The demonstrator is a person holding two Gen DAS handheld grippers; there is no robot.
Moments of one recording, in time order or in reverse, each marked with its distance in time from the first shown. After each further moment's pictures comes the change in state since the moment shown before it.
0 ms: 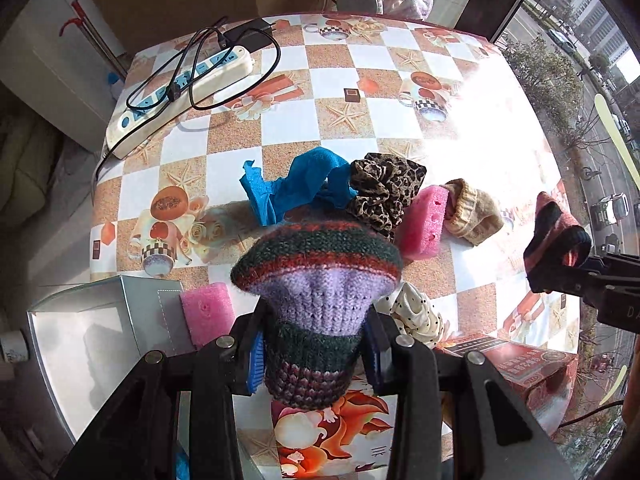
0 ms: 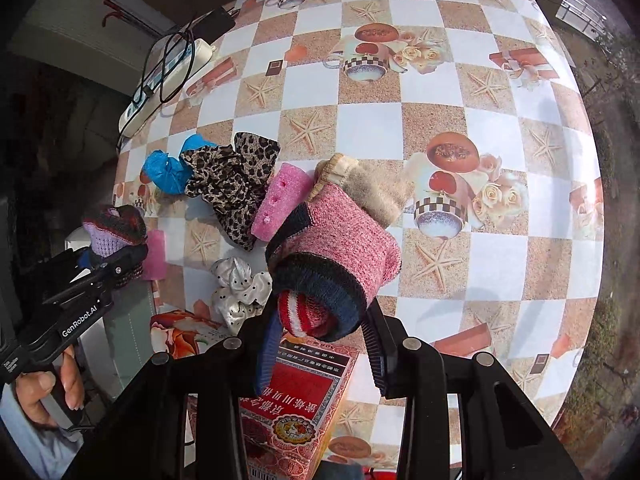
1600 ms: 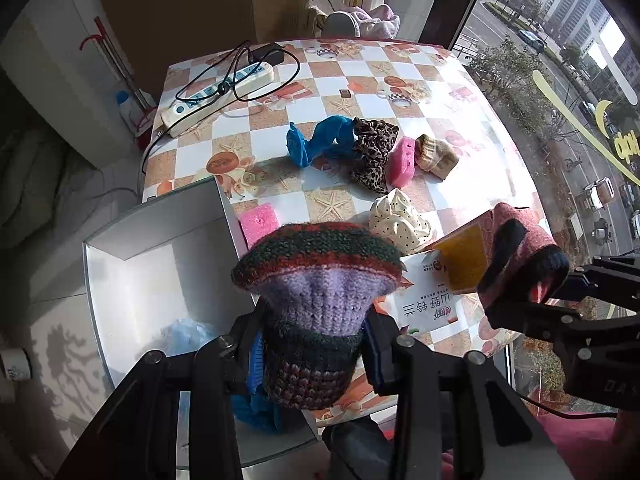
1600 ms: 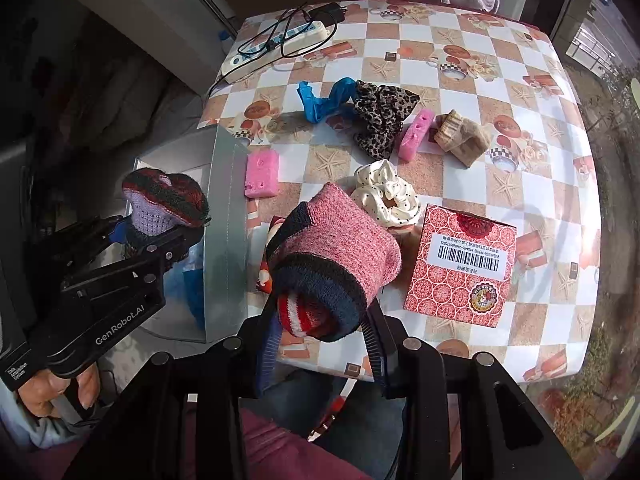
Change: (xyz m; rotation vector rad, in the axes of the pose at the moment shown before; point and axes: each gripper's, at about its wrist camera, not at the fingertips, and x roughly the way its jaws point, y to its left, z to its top) left arm -0.081 0.050 -0.118 0.066 -0.105 -0.039; right arm -0.030 0.165 -0.123 -0.119 -0.060 -0.035
